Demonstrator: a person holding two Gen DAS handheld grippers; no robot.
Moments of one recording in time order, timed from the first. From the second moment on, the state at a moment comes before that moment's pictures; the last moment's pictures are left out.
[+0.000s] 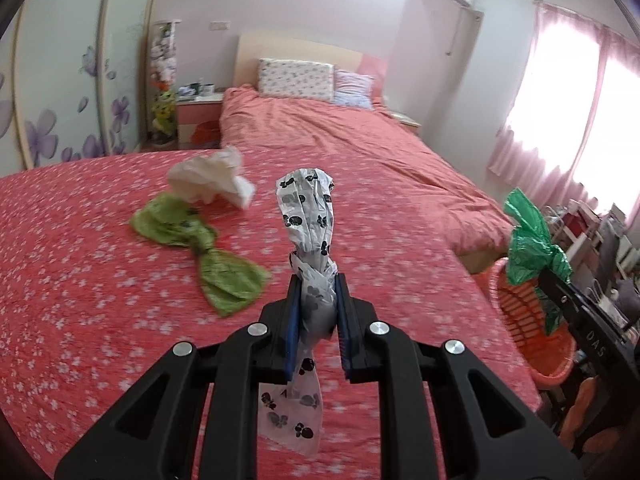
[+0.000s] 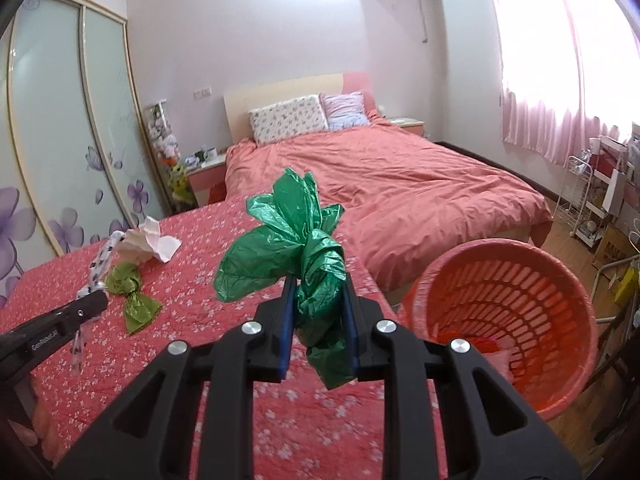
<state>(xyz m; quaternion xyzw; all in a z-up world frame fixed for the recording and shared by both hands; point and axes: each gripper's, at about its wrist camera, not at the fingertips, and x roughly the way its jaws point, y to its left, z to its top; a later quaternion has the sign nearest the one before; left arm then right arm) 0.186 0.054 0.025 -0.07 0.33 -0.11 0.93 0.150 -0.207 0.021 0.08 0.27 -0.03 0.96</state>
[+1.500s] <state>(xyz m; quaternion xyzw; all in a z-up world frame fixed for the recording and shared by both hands) 0.172 -0.175 0.014 -0.01 0.33 -0.33 0.88 0.079 -0.373 0.002 0.16 0.23 -0.18 0.94</state>
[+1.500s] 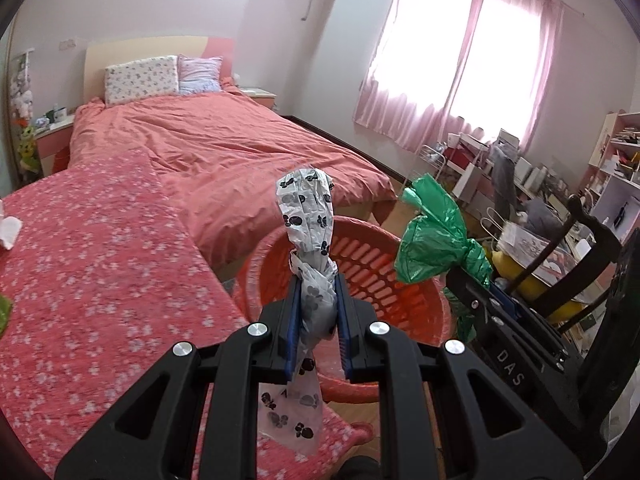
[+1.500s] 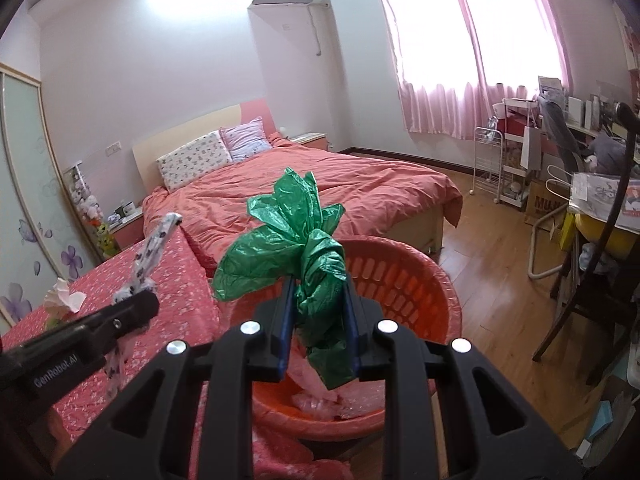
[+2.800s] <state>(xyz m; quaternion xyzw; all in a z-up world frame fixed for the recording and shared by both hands) 0.224 -0.083 -0.032 -0.01 0.40 -0.16 0.90 0.134 -0.387 -0.035 0.16 0.27 -0.16 0.94</state>
